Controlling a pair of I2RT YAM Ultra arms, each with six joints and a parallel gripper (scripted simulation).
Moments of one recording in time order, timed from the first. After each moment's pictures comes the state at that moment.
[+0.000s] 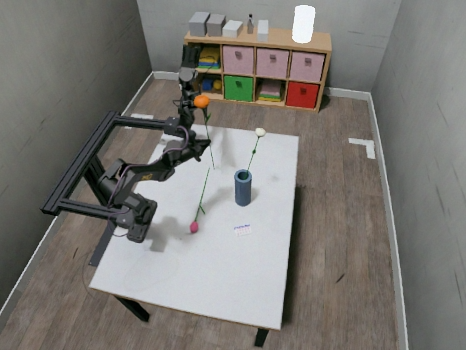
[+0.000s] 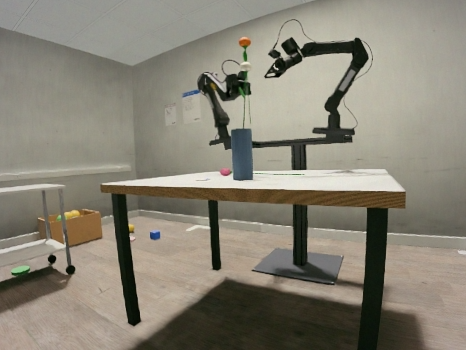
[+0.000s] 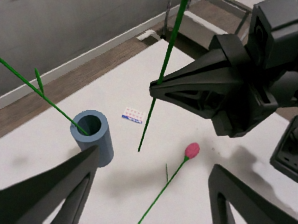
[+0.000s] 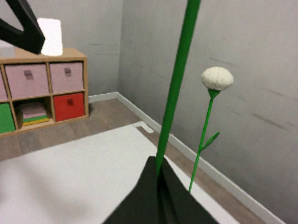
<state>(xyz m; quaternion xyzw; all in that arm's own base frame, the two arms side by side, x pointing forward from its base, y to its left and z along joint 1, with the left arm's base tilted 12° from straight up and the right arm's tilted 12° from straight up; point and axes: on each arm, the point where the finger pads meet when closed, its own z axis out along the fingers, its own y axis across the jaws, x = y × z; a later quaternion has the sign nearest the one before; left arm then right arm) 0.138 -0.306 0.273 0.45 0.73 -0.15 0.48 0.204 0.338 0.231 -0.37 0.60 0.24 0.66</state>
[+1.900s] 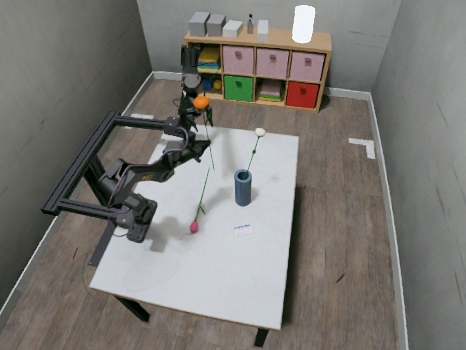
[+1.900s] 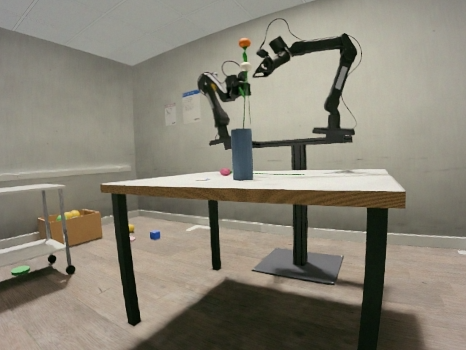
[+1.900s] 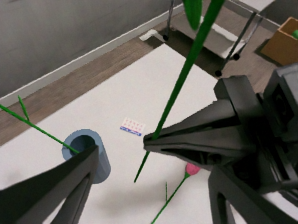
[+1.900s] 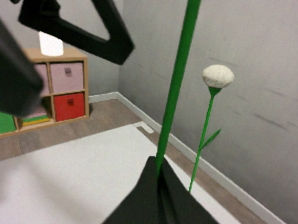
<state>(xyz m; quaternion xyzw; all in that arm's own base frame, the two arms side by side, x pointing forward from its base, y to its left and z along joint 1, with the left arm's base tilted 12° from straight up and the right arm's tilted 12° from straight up) 0.172 -0.357 0.274 0.45 0.74 -0.15 0.48 0.203 0.337 0.227 -0.37 0.60 0.24 0.66</state>
